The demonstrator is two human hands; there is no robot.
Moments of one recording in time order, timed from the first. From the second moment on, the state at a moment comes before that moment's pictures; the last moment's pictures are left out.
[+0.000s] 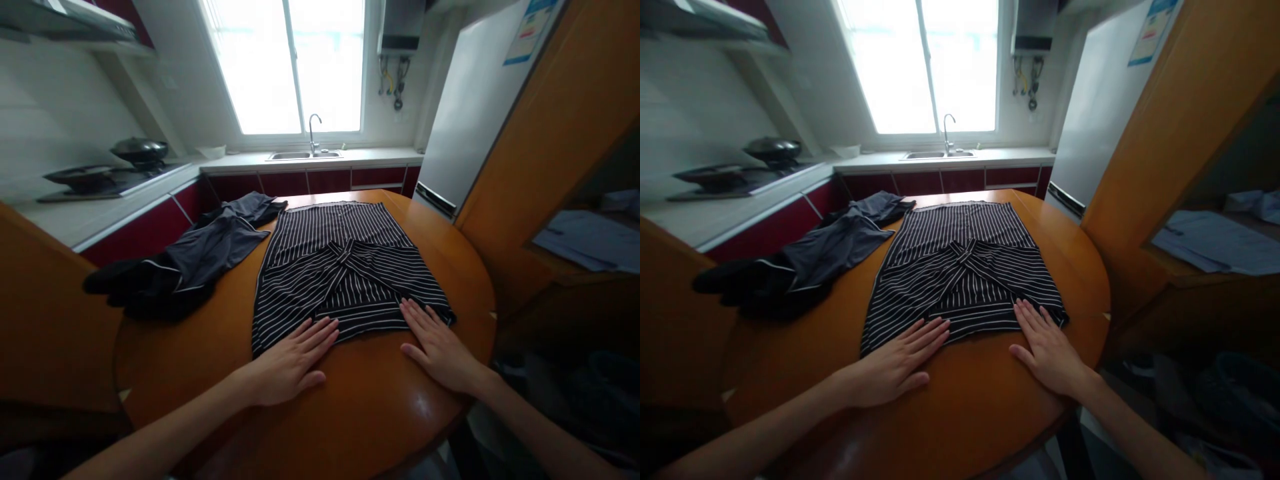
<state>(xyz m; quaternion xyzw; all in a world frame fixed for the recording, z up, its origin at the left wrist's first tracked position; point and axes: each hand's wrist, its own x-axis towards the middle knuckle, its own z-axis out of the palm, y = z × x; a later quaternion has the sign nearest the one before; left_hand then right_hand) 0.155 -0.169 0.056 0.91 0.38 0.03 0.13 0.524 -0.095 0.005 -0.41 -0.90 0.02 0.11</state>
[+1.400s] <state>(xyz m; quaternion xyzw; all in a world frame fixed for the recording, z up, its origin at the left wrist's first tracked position) 0.154 -0.205 0.074 0.81 0.55 0.20 0.05 0.477 -0.112 0.007 -0.39 -0.90 0.02 0.21</state>
